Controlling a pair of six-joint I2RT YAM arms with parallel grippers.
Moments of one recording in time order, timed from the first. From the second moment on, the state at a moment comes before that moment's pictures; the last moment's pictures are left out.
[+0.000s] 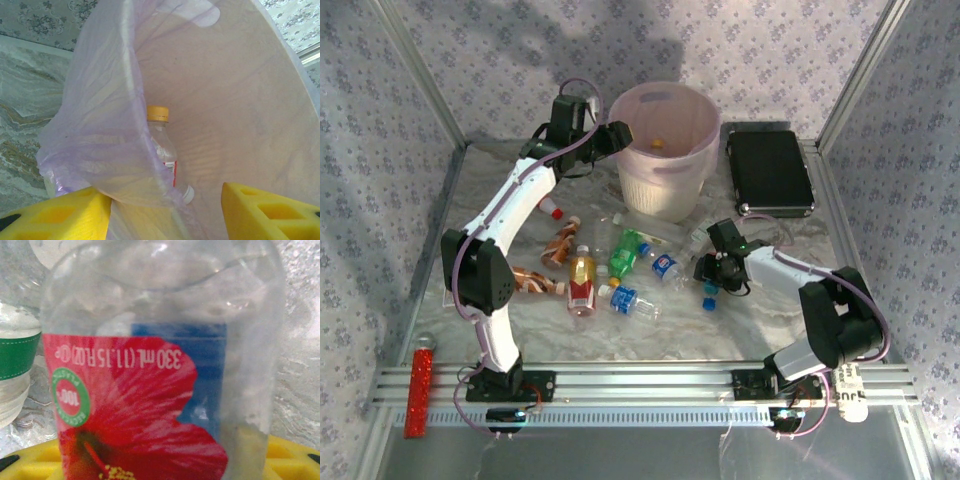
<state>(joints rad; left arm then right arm) -0.41 1.87 1.84 -0.48 0.28 -0.66 0.42 1.48 0.74 -0.48 -0.05 0.66</state>
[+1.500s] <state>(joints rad) -0.41 1.88 1.85 -0.50 0.30 -0.64 0.35 1.58 1.93 -0.91 -0.02 0.42</state>
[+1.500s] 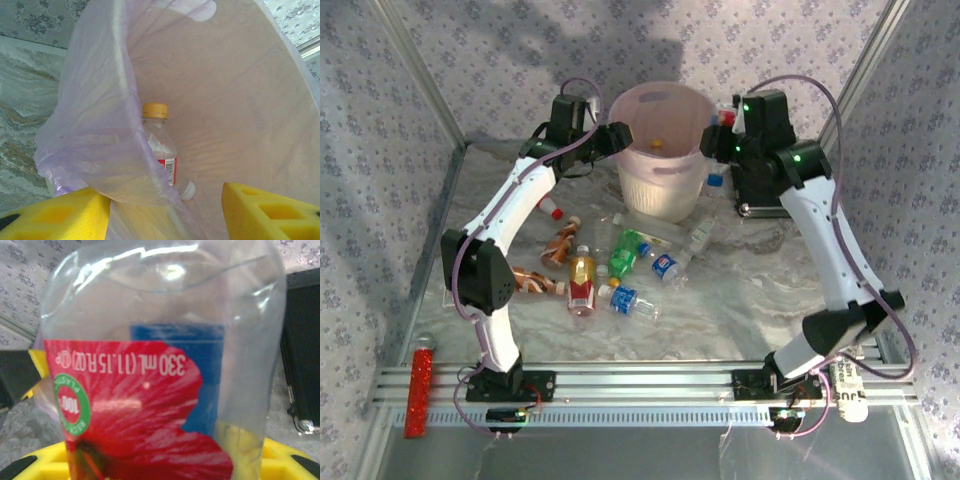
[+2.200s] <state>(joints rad) -0.41 1.89 1.89 -0.55 0.31 -0.61 0.38 2.16 2.49 -0.93 -0.09 0.44</state>
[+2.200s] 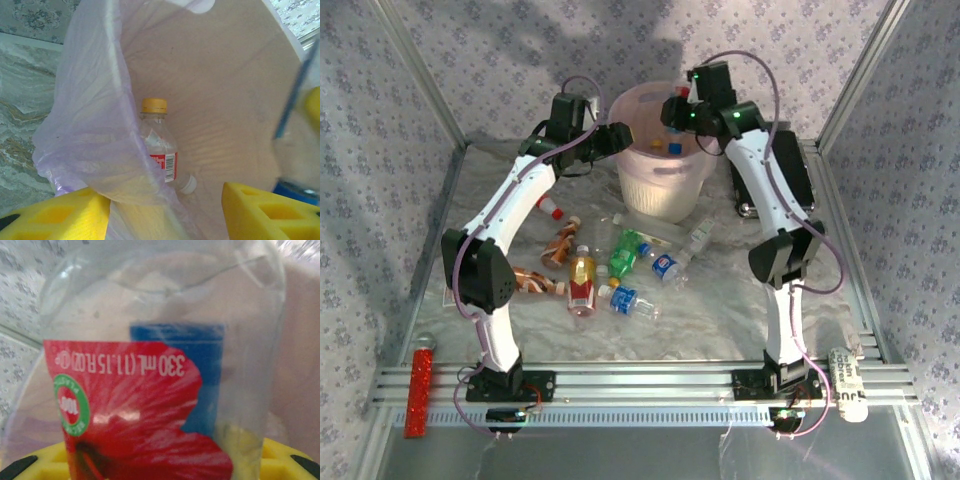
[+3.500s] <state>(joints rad) -0.40 1.89 1.89 -0.54 0.33 -0.61 0.46 2.40 2.57 -1.04 -0.05 0.29</state>
